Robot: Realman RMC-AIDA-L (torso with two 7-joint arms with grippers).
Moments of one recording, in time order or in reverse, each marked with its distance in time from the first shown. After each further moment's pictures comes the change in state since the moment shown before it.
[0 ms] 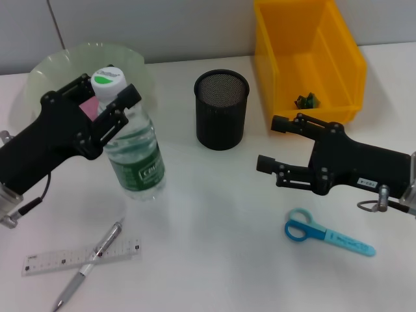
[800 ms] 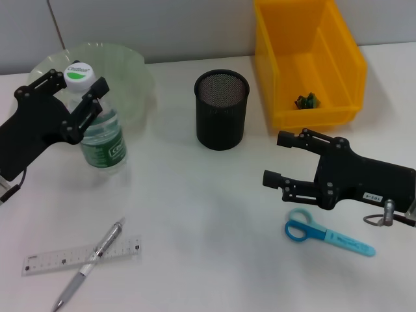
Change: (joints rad) left arm 0.007 -0.002 -0.087 0.003 0.000 -0.197 0.193; right arm -0.028 -0.001 0.006 0.007 -0.032 -0.003 -0.005
